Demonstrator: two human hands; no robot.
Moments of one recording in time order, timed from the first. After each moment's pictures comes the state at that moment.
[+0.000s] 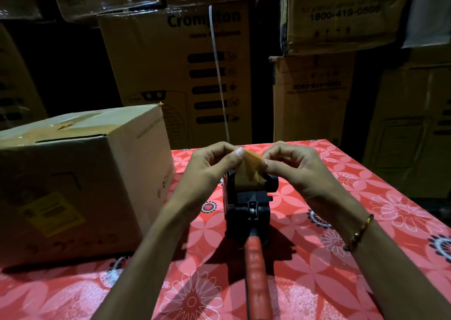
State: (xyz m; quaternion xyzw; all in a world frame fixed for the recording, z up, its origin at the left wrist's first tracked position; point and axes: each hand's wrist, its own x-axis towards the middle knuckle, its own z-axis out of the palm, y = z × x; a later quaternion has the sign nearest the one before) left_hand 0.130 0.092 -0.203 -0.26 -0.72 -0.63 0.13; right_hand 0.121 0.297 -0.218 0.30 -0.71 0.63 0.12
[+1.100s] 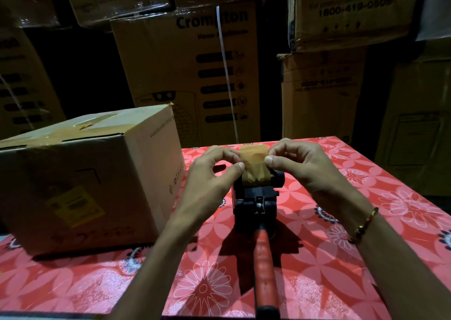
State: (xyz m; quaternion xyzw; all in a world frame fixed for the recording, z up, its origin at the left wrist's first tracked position) left_hand 0.152 0.087 -0.213 -0.20 -0.78 -0.54 0.24; right_hand 0.126 0.293 -0.215 0.29 -0.71 0.64 0.12
